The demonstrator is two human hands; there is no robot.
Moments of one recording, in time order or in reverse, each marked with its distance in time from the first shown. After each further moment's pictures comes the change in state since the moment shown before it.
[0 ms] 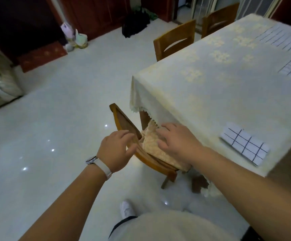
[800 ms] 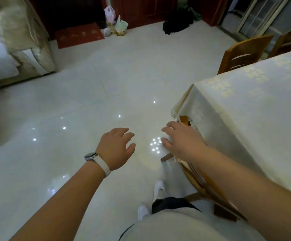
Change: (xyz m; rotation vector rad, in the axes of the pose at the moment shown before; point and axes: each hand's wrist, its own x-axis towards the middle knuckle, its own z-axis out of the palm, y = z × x) left_hand -0.013 -0.288 -0.041 0.002 -0.004 -0.171; right_hand 0.197 -0.214 0.015 -0.090 -0.043 -0.117
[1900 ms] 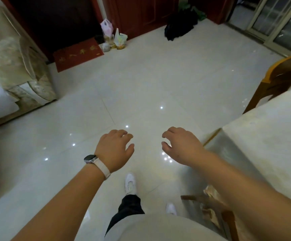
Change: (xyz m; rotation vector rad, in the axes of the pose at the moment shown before) left_hand 0.313 -0.120 -0.088 0.122 0.004 0.037; right_hand 0.319 0.059 -0.060 0.123 0.019 0.063
